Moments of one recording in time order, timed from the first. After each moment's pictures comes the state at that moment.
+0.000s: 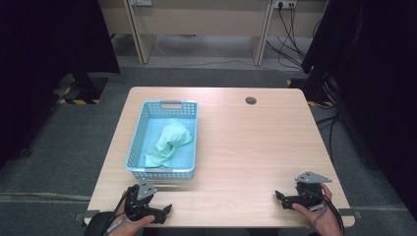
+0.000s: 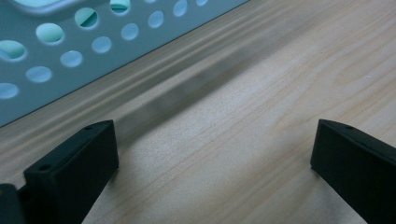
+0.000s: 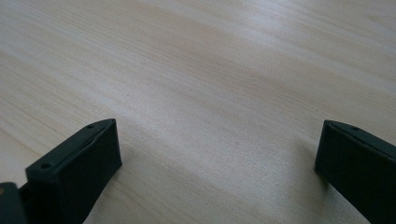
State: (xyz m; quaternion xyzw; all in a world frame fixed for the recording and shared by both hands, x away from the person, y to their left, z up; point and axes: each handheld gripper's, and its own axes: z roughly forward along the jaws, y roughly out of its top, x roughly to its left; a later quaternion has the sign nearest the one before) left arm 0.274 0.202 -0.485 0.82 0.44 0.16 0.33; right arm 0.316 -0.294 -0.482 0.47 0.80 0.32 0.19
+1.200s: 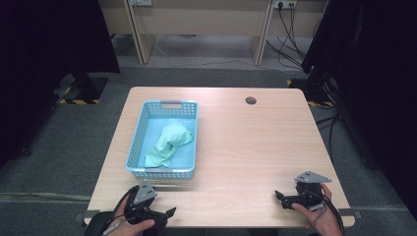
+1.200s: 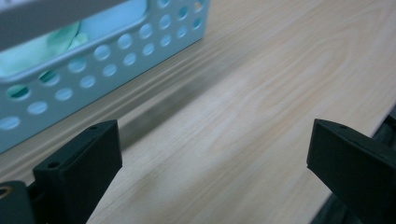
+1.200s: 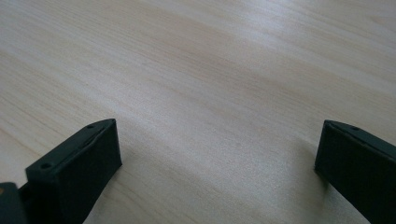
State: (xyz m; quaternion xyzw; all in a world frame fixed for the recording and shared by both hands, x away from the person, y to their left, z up) left arm 0.259 0.193 -0.458 0.82 0.39 0.14 0.39; right arm 0.317 -0.293 -0.482 0.47 0.80 0.32 0.19
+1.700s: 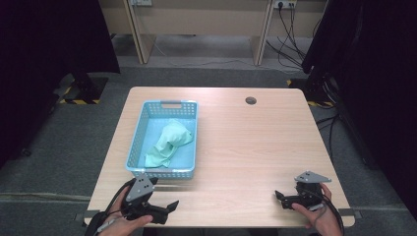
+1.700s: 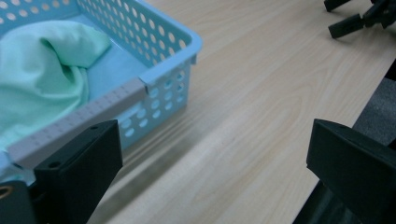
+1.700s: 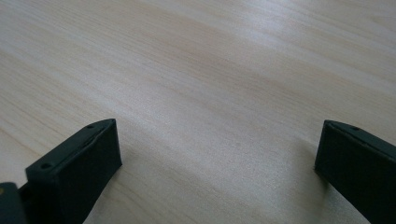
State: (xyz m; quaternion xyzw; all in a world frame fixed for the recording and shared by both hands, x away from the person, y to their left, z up) left arm 0.264 0.192 -0.411 0.81 0.36 0.16 0.44; right arm 0.317 -0.293 -0.482 0.47 0.80 0.32 0.19
